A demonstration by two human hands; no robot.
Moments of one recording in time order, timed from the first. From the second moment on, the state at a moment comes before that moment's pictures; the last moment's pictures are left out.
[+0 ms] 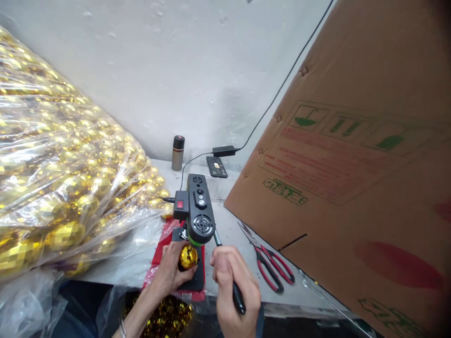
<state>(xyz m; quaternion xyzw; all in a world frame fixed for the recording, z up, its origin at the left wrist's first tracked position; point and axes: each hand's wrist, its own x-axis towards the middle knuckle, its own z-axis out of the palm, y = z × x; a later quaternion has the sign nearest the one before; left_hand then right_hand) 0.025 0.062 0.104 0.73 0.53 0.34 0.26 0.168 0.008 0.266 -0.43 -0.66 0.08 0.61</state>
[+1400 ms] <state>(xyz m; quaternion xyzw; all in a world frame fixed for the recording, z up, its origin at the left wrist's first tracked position) 0.027 0.057 0.100 0.71 0.53 0.33 0.33 0.150 0.017 0.253 -0.43 -0.56 0.06 0.71</state>
